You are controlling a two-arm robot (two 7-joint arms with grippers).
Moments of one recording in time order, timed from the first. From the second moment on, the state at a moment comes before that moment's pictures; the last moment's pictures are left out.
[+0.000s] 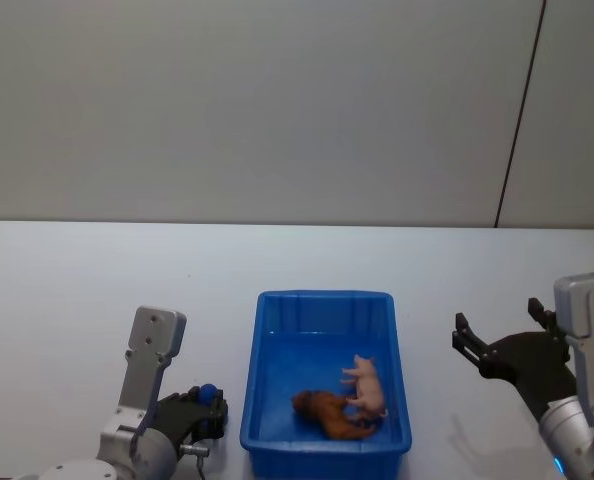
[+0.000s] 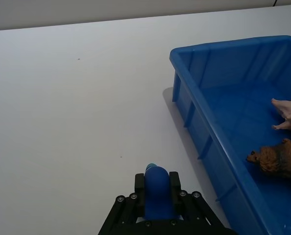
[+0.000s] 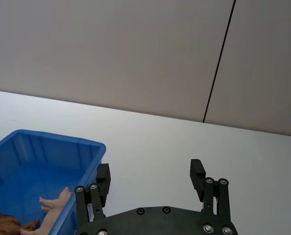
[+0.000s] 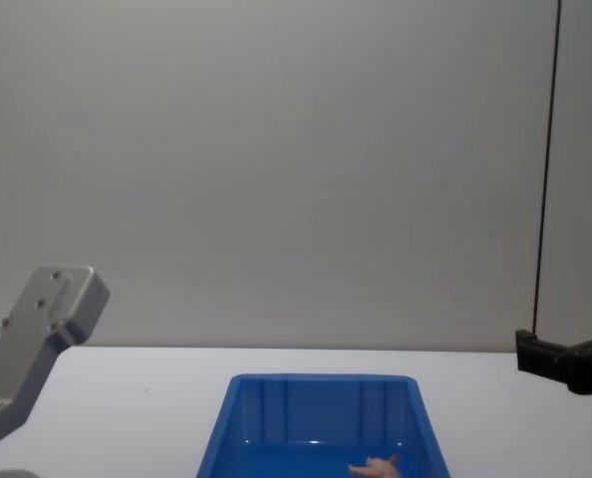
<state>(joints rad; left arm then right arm) -0.17 0.34 0.38 -1.48 -0.47 0.40 0.12 -0.02 0.17 -0.24 -1.70 0.08 0.16 -0.08</state>
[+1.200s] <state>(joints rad) -0.18 0.36 0.37 -1.60 -0.34 0.32 0.00 -0.02 0.17 -0.24 -1.70 0.08 0.16 -0.08</state>
